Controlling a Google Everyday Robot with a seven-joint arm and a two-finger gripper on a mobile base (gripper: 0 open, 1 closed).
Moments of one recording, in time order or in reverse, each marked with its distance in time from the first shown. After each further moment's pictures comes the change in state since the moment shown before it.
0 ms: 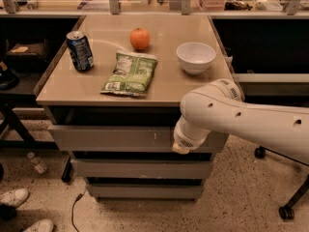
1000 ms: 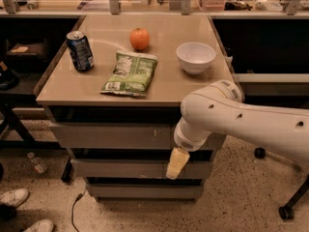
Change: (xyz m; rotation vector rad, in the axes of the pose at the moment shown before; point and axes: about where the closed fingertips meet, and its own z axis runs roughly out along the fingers) arm 0.001 0.002 -0.001 0.000 0.000 0.000
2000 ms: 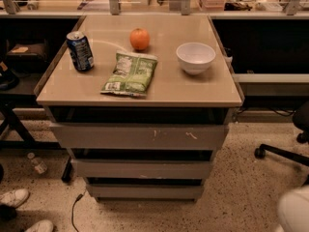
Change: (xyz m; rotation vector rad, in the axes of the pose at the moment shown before) arm 0.246 0.189 -0.137 0.068 0.441 0.698
